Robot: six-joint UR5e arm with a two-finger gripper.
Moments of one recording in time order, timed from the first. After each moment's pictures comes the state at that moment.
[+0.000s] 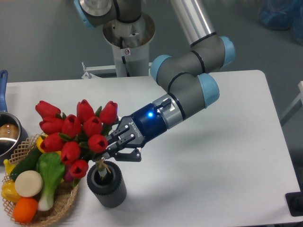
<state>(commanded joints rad) 2.51 -2.02 -1.62 -0.76 0.08 1.22</state>
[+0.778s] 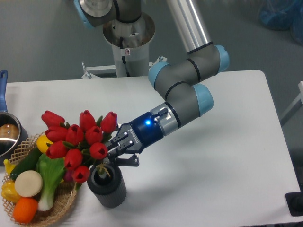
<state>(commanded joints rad) 2.51 -2.06 -1.68 -0.76 0.08 1.32</state>
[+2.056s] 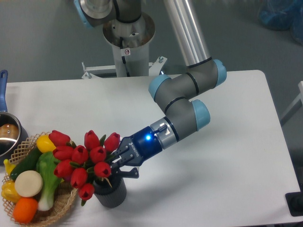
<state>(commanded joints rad) 2.50 -2.14 -1.68 -0.76 0.09 1.36</state>
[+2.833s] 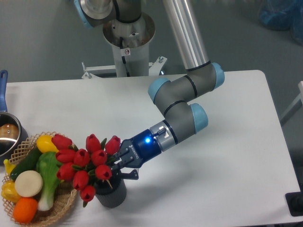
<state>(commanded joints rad) 2.49 -2.16 -1.70 -0.76 0.09 1.39</state>
